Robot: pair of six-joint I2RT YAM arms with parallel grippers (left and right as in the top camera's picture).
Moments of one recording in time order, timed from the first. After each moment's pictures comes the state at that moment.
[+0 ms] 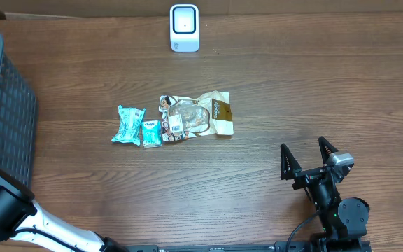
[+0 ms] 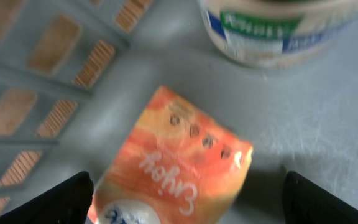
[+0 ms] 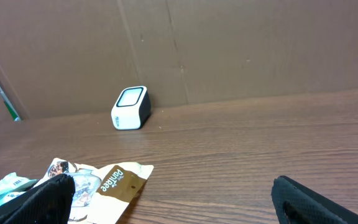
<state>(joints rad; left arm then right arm) 0.87 2.08 1.46 -0.38 -0.18 0.21 0.07 0.01 0.02 -0.02 -0.17 0.20</state>
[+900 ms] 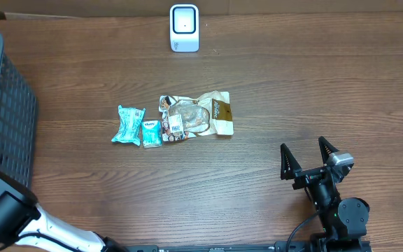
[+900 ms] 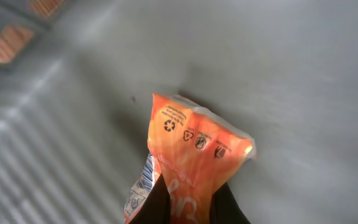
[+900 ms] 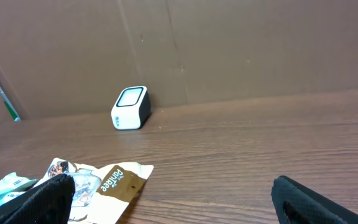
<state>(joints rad) 0.86 2.01 1.50 -0.68 -0.16 -0.03 0.07 0.01 0.02 -0.02 -0.17 0.20</state>
